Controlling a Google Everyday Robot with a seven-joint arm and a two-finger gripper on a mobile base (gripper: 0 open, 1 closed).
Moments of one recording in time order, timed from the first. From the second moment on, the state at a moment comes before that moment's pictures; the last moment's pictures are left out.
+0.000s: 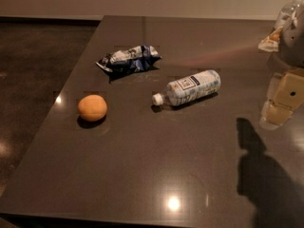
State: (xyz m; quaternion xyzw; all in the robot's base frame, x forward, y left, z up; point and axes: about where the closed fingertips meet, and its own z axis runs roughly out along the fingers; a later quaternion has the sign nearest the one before) arm 0.438 -0.217 0.976 -0.60 0.78 -0.03 0.16
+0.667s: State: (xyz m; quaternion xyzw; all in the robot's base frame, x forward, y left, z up) arm 0.440 -0.214 0.977 -0.61 0.78 -0.03 0.16
